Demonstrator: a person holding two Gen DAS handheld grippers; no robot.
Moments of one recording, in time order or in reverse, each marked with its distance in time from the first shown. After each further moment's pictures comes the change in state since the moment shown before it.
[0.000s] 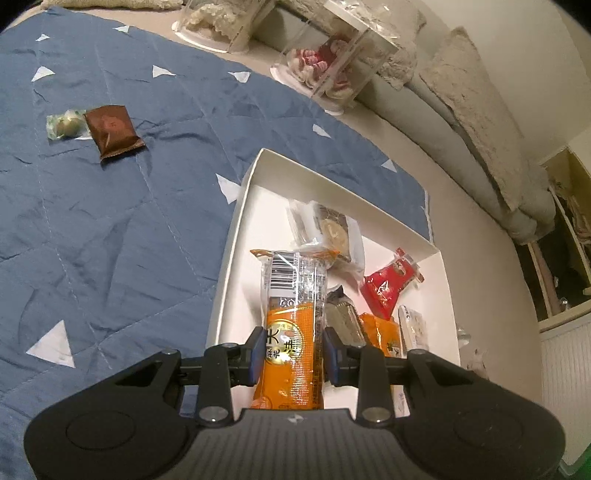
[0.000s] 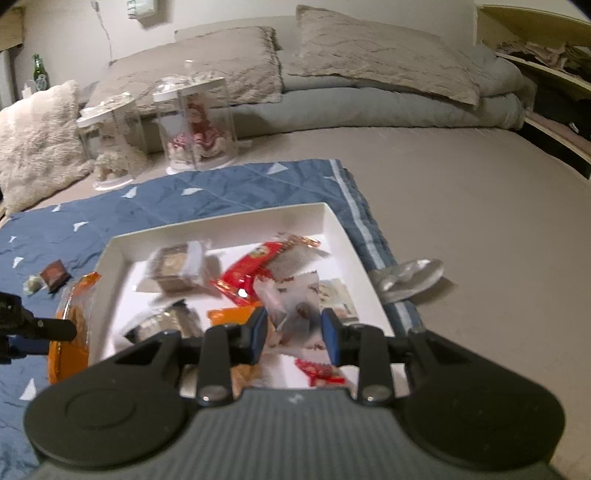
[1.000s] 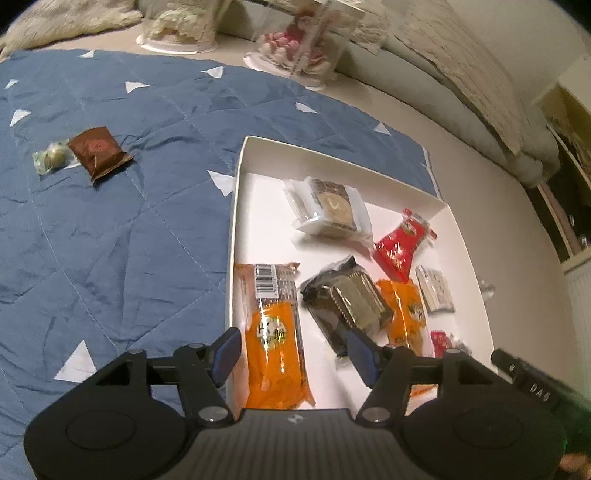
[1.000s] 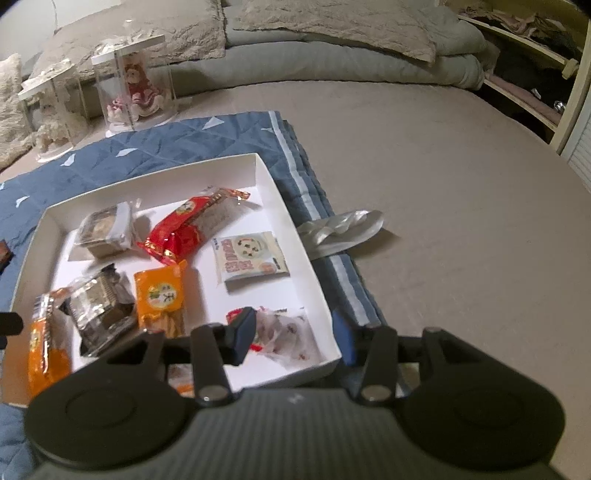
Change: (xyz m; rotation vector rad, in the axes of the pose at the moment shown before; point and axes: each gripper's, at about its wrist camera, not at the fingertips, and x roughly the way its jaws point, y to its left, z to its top) left arm -0.001 -0.013 -0.006 0.195 0.067 0.071; right arm 0.007 -0.024 -0.006 0.037 0.141 -0.152
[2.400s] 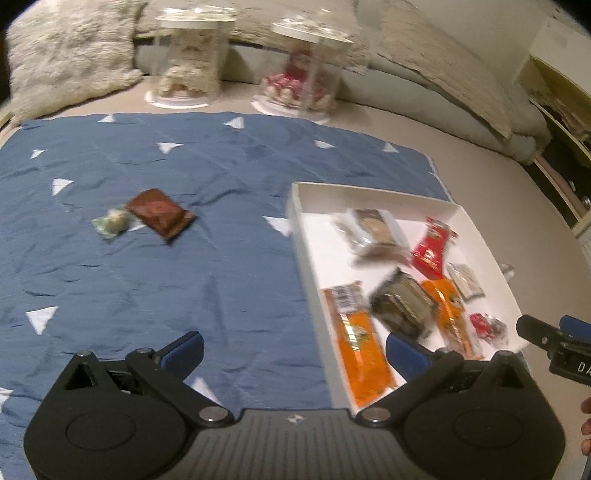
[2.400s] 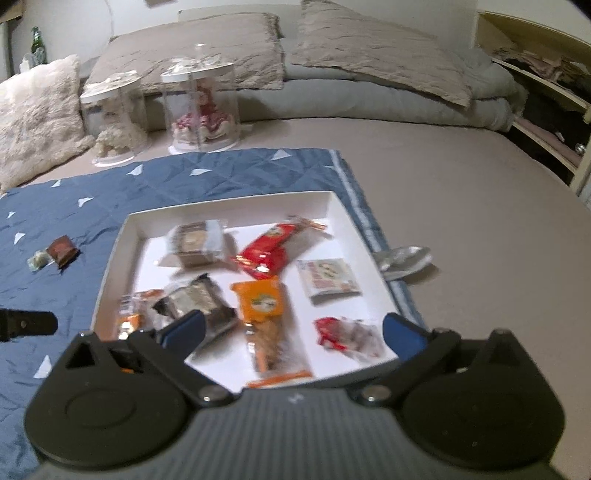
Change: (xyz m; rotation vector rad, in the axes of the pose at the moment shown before) left arm -0.060 0.054 0.005 0.158 -0.092 0.081; right arm -0.069 0.068 -0.002 -0.114 -0.085 0.092
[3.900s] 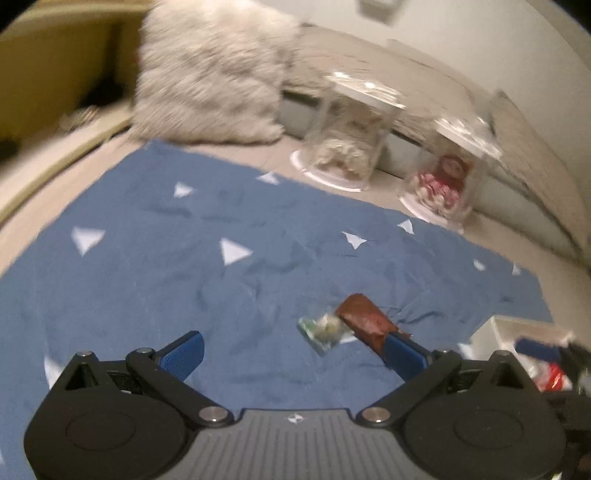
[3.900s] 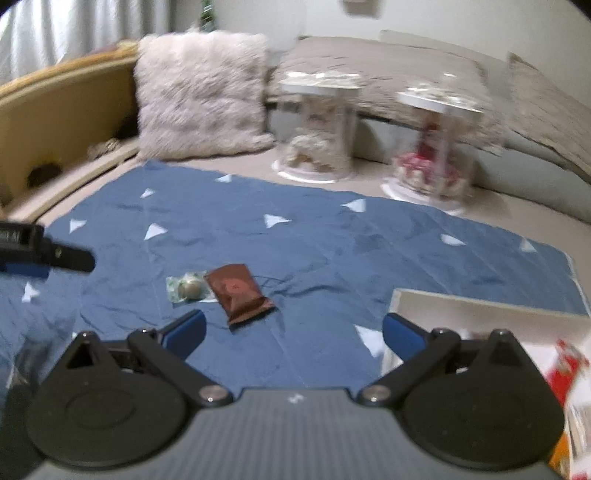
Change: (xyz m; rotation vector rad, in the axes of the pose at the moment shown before) left arm 0.000 0.201 0.053 -0.127 -0.251 0.156; right arm 0.104 0.243 0.053 -0.362 -0.130 0.422
